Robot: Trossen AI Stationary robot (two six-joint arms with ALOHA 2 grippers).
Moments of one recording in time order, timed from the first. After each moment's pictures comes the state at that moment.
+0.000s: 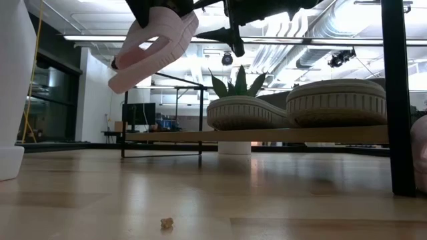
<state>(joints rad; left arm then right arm) -0.03 1.74 1.75 -1.40 0.09 0.36 -0.19 1.60 1.22 0.13 -0.19 0.73</state>
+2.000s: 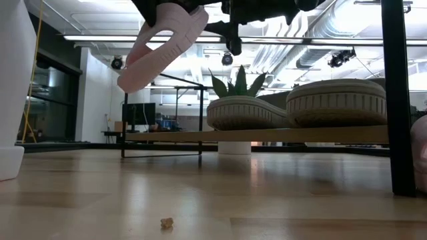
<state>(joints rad) -0.03 1.74 1.75 -1.35 0.05 0.55 -0.21 1.60 1.22 0.13 -0.40 0.66</state>
